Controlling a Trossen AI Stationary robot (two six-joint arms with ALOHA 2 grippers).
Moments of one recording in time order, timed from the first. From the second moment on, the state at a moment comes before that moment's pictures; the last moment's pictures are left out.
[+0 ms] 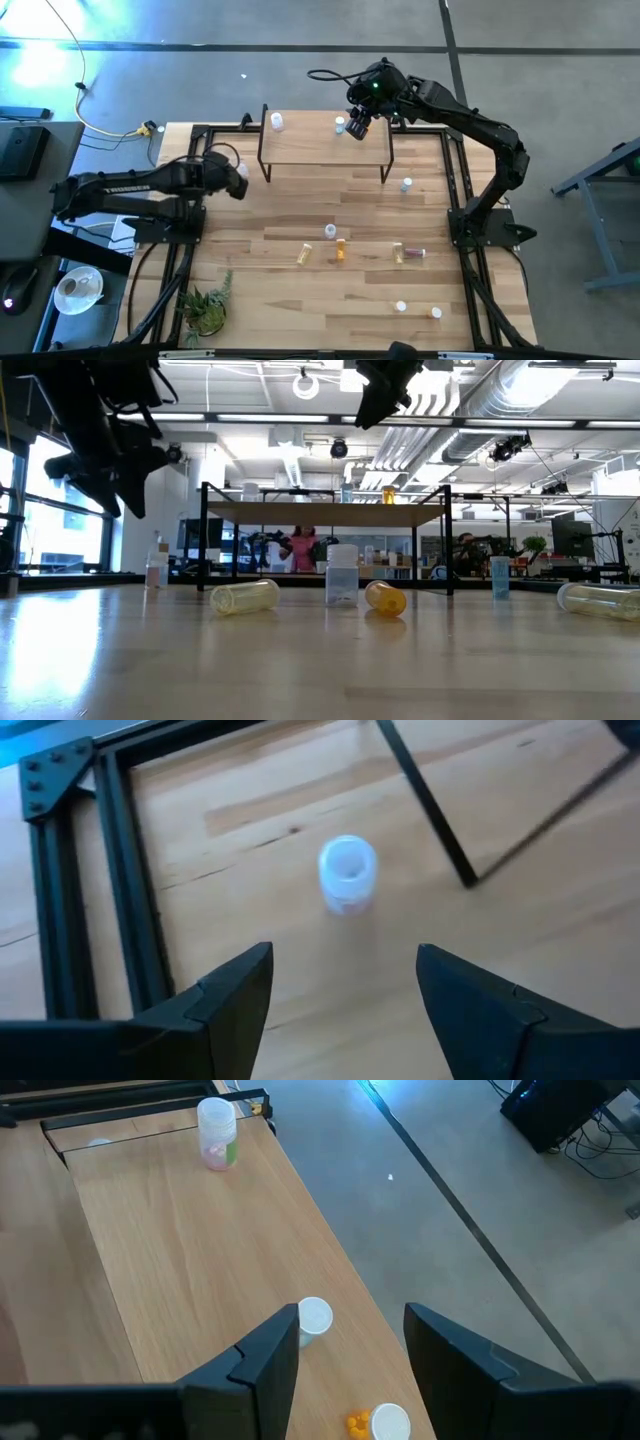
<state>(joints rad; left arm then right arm) 0.37 0.86 0.62 -0.97 -0.56 -0.85 -0.47 1.68 1.86 -0.89 0.19 -0.17</state>
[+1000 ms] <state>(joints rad) 0.58 0.93 0.42 -0.52 -0.51 -0.71 -0.47 1.68 1.86 -0.89 0.19 -0.14</state>
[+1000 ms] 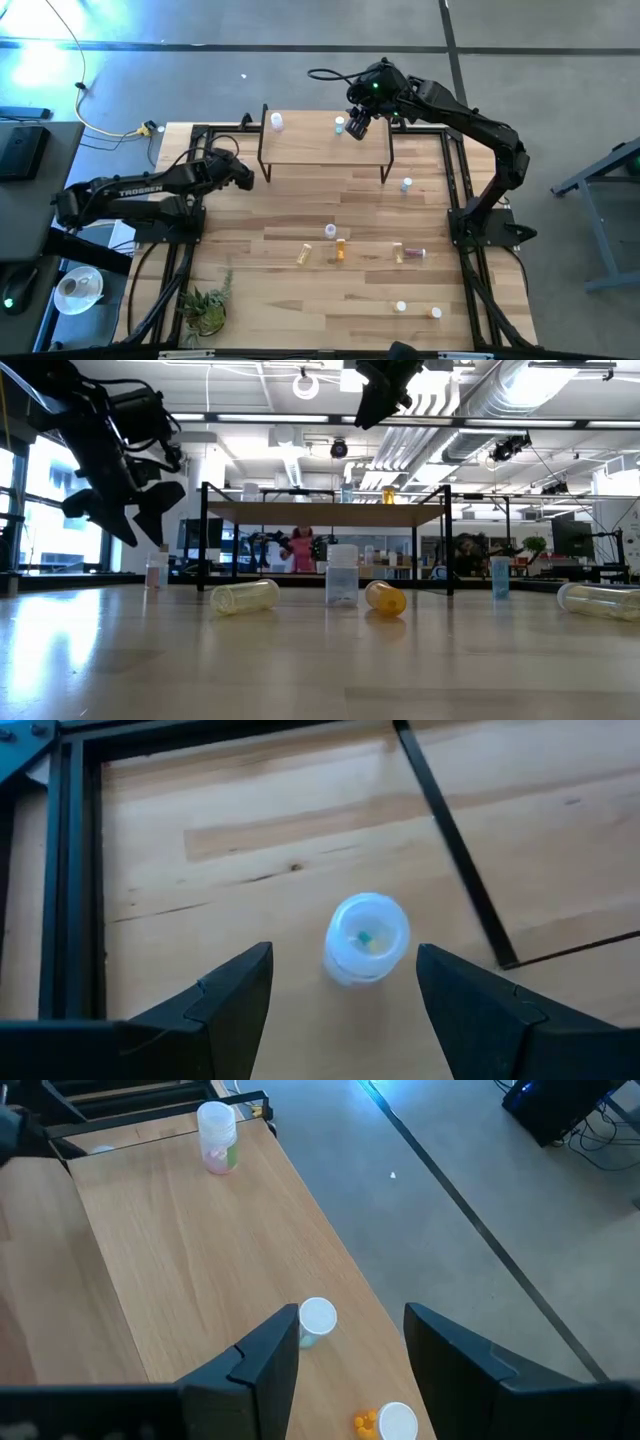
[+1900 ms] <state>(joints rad) 0.64 1.18 0.42 -0.32 -0.51 -0.68 -0.47 1.68 1.86 -0.89 0.19 -0.14</state>
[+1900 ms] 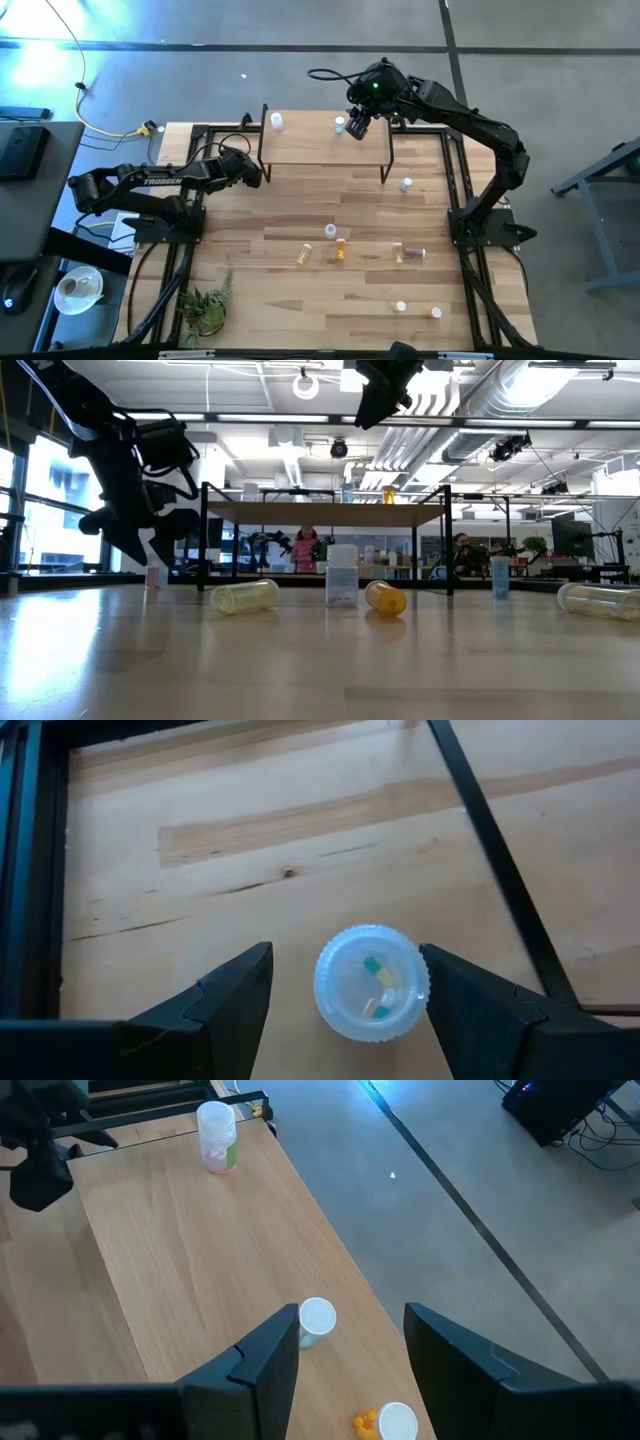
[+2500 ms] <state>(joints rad) 0.65 1.21 0.42 -0.30 -0.53 -0.62 -0.47 1.68 1.86 -0.89 0.19 -0.14</state>
